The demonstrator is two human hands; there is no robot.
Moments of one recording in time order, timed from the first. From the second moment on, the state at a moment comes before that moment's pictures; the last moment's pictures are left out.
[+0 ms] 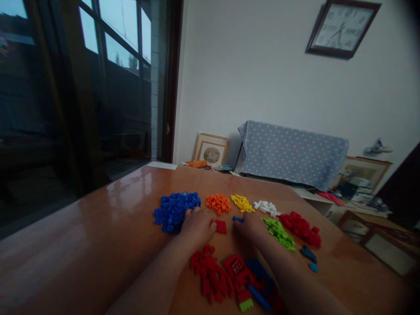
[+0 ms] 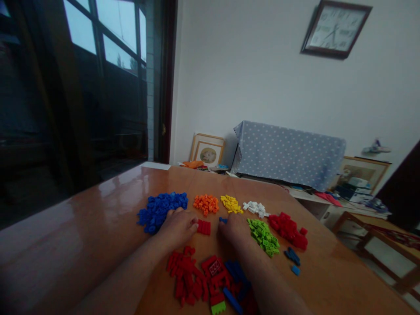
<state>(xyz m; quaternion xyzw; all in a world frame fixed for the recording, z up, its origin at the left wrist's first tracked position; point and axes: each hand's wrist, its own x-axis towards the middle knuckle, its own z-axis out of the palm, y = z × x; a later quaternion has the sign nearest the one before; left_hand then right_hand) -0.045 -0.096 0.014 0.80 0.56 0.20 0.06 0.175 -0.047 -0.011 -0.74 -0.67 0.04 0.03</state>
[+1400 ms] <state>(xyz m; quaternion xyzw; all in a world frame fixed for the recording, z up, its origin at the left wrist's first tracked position) -0.047 -0.085 0.006 0.77 0.61 0.14 0.11 0.193 -0.027 -0.007 -0.73 -0.69 0.04 0.02</state>
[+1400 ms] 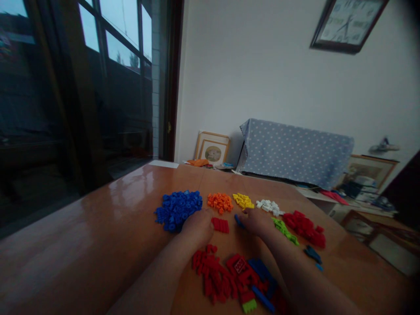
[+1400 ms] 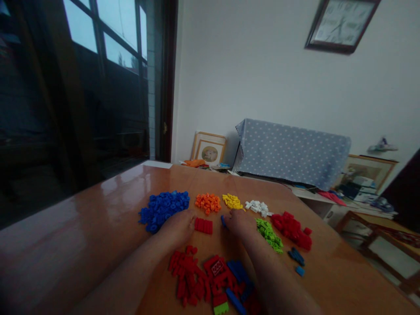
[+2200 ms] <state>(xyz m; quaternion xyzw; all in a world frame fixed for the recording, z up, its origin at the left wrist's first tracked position) -0.046 -0.087 0.003 0.79 0.59 0.14 0.10 0.218 -0.039 0.003 -0.66 -0.75 0.08 0.04</state>
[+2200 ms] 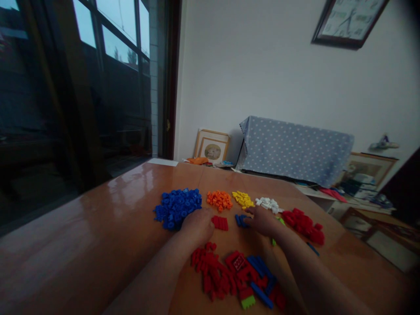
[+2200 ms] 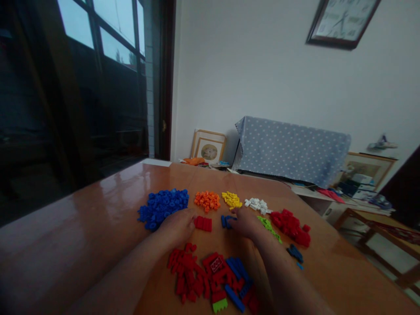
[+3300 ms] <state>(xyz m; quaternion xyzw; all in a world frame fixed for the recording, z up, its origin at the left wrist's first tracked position) -0.043 -0.093 0.016 0.79 0.59 0.12 0.09 0.251 -0.111 0.016 -0.55 -0.77 0.30 -0.04</state>
